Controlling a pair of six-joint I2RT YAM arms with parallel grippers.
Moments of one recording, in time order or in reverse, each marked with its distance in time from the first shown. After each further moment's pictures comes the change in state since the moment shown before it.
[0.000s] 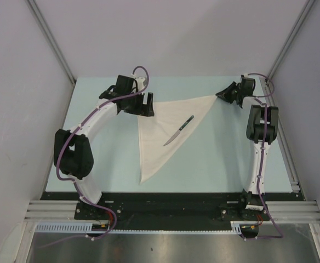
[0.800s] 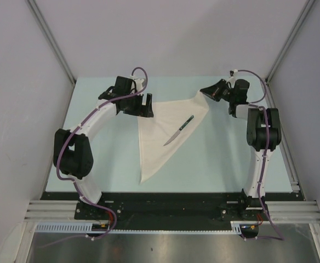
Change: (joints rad) left arm 0.016 0.000 -0.025 0.011 0.026 -0.001; right arm 0.102 -0.286 -0.452 0.587 -0.281 0.232
